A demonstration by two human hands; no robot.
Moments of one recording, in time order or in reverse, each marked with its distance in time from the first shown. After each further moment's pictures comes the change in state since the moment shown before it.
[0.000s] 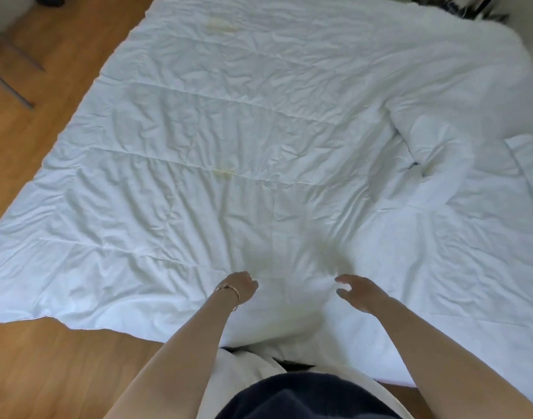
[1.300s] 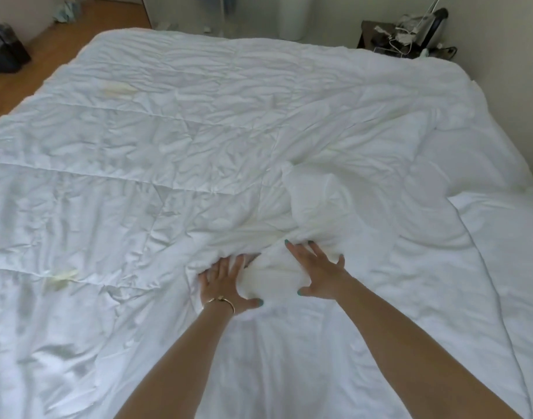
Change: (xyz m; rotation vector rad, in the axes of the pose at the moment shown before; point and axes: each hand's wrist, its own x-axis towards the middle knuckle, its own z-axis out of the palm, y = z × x) left_hand 0.202 0.410 -0.061 0.319 0.393 -0.033; right_hand 0.222 0.207 -0.320 -0.275 0.190 -0.366
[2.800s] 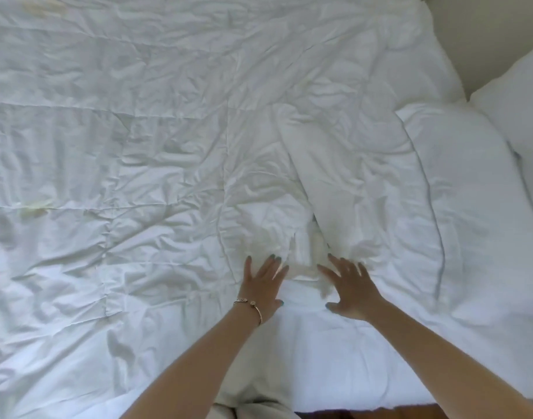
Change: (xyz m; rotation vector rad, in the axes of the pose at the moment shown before) left_hand -0.189 0.044 0.117 0.181 -0.068 0.638; right_hand -0.226 0.002 0.176 -0.097 -0.120 0.235
